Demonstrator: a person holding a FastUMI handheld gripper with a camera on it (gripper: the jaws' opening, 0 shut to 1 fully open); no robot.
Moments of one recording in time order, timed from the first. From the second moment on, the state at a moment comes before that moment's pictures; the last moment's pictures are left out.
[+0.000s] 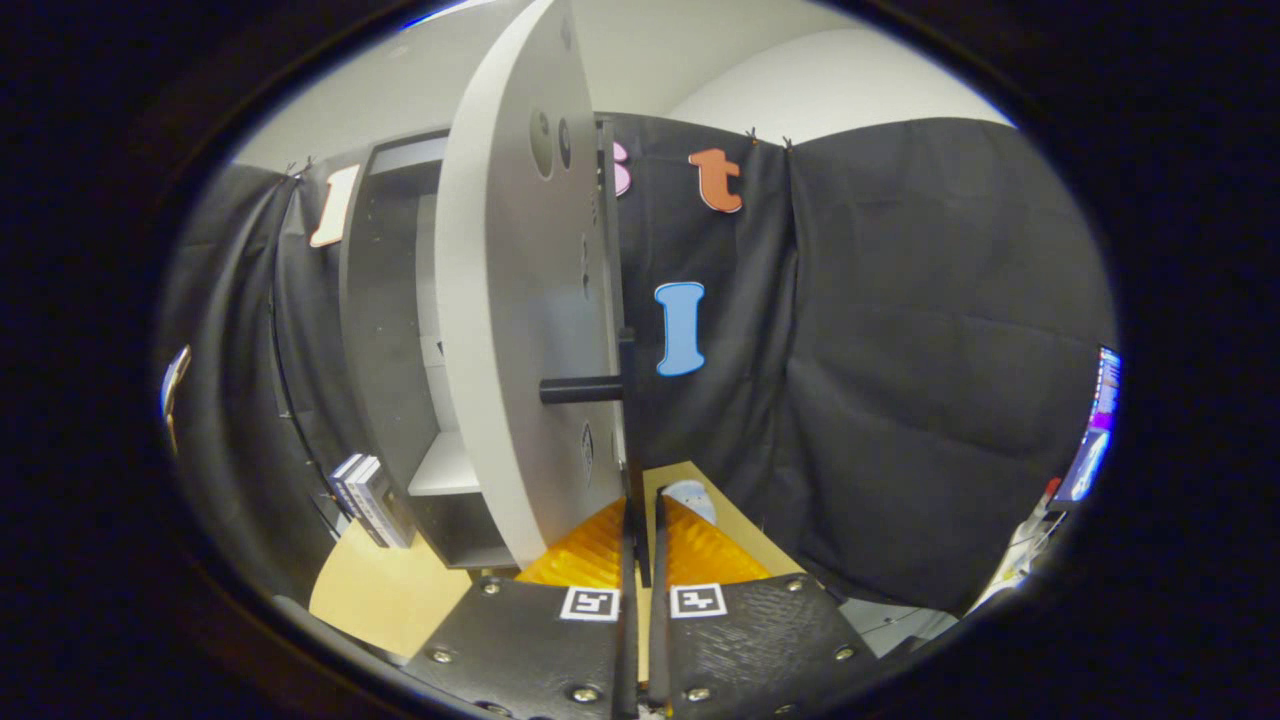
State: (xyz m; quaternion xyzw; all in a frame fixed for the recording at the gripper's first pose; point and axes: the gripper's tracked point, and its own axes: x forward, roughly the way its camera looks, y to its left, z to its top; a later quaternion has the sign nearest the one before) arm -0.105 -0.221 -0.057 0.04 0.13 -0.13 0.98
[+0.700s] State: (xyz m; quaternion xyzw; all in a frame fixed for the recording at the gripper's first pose) arm -0.138 -0.257 -0.056 0.03 0.12 -0.20 0.97
